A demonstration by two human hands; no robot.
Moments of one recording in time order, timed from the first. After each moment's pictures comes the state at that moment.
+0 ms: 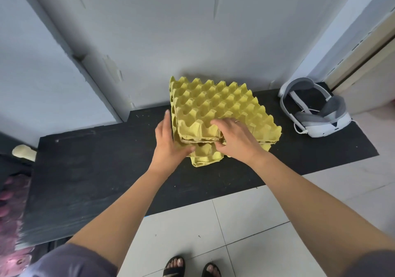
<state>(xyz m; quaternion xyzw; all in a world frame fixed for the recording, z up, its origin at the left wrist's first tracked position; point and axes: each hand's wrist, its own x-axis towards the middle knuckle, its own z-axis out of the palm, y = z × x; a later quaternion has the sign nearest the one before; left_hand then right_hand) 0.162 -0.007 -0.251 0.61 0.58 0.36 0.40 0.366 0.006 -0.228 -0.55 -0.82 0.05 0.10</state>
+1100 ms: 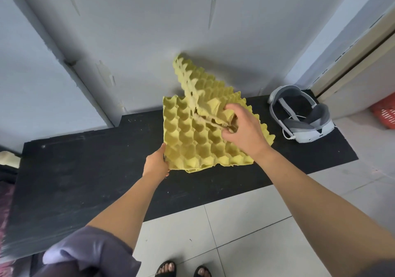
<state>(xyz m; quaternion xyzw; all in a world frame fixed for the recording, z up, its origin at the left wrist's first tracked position) 0.152 0.011 -0.288 0.50 0.72 0.13 0.46 0.381 0.019 -0.182 -0.64 -0.71 0.16 0.25</state>
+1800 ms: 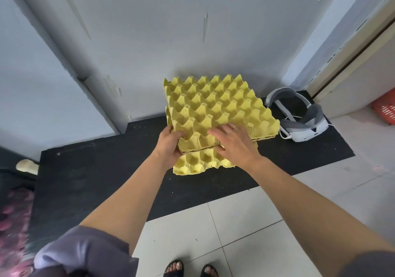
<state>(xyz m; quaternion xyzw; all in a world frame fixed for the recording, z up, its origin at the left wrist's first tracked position) 0.181 0.021 -0.179 0.24 0.52 0.40 0.72 0.371 -0.004 -0.185 -0.56 -0.82 -0.01 0.05</state>
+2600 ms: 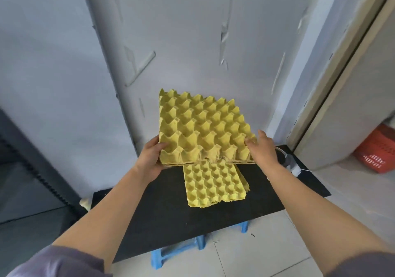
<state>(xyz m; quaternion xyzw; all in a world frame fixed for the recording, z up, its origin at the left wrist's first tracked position) 0.092 -0.087 0.081 0.33 0.46 0.49 0.66 0.379 -0.091 0.066 -0.78 -0.48 0.22 0.33</state>
